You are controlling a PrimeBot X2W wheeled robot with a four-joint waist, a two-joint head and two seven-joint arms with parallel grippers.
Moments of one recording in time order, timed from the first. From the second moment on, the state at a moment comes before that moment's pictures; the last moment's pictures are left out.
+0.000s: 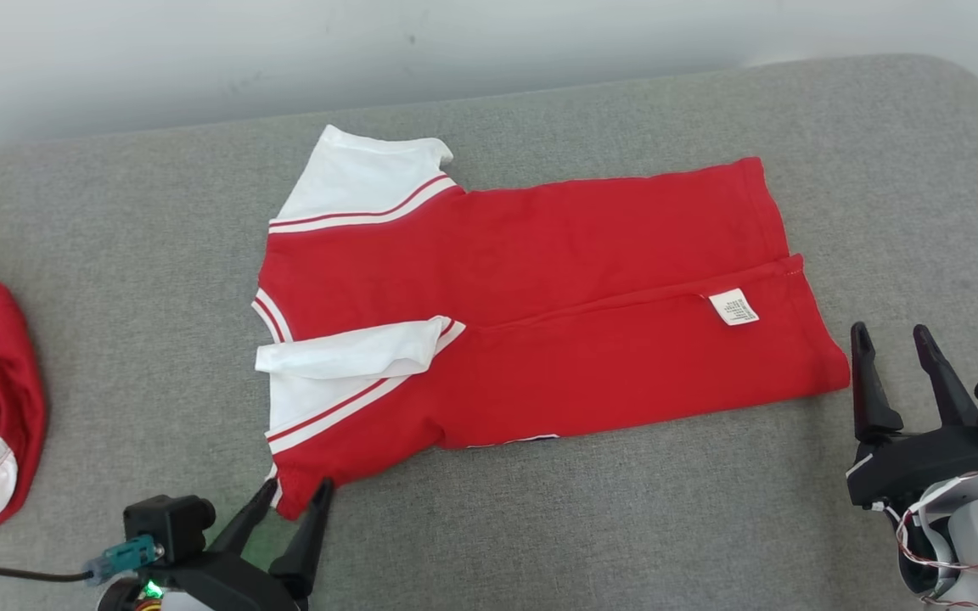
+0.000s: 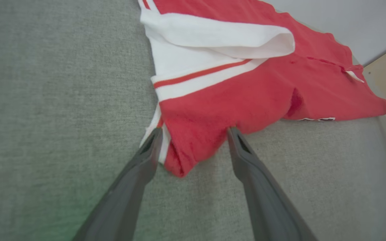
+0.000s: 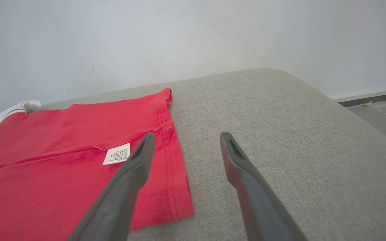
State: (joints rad) left arm -0.30 0.44 -0.62 0.05 -0.86 0.22 -0.04; right arm -0.37 -0.36 0.18 0.46 0.39 0.13 -0.26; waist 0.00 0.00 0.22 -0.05
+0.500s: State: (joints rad) left arm -0.29 0.45 -0.64 0.04 -0.85 0.24 -0.02; right arm -0.39 -0.36 0.31 0.58 0.46 0.13 -0.26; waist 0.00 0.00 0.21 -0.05
